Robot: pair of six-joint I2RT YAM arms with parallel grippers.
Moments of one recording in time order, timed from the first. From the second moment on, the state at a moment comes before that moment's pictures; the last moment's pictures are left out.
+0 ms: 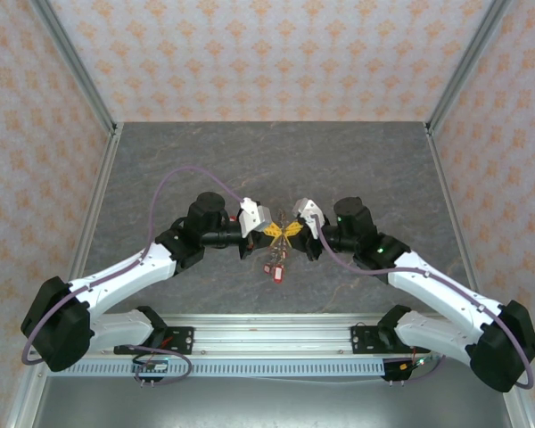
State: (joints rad) left arm -0.65 1.18 0.71 0.11 0.62 0.19; right arm 0.68 1.01 0.68 -0.16 -0.45 -0.12
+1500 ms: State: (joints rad) left arm -0.65 1.17 0.71 0.06 0.61 0.23; right arm 0.71 1.02 0.80 -0.28 -0.45 -0.44
